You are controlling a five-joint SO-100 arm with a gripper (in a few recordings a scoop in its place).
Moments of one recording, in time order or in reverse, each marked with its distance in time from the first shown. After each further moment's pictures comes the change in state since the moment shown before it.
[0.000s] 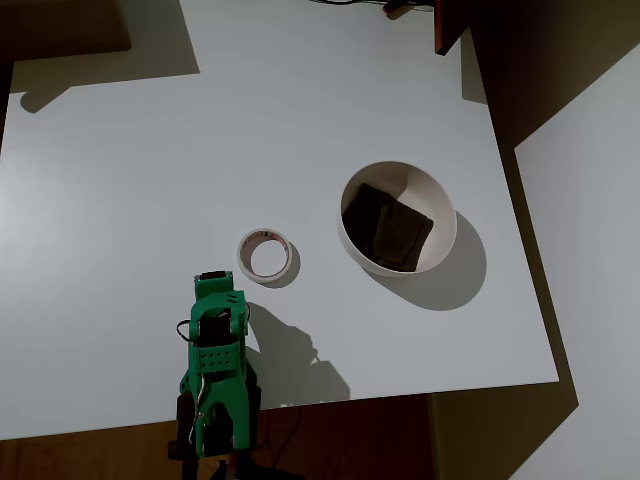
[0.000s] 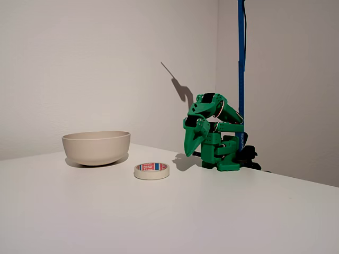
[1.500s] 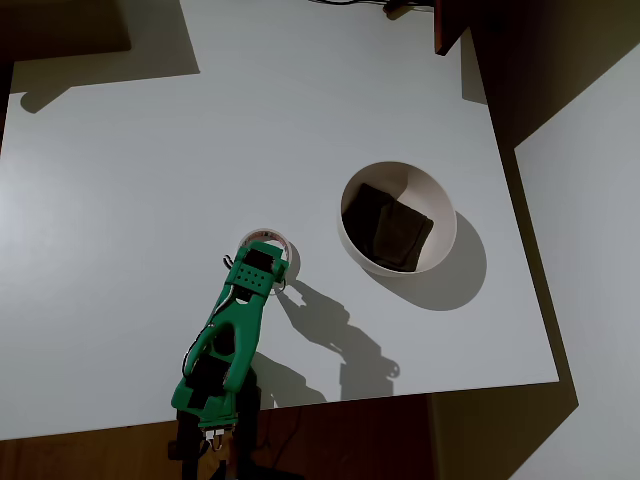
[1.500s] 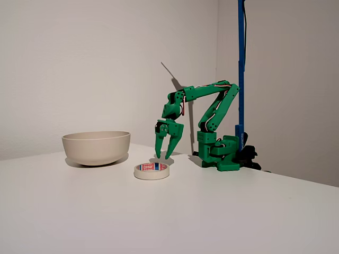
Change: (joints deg) arm 22.7 -59.7 -22.6 -15.3 0.4
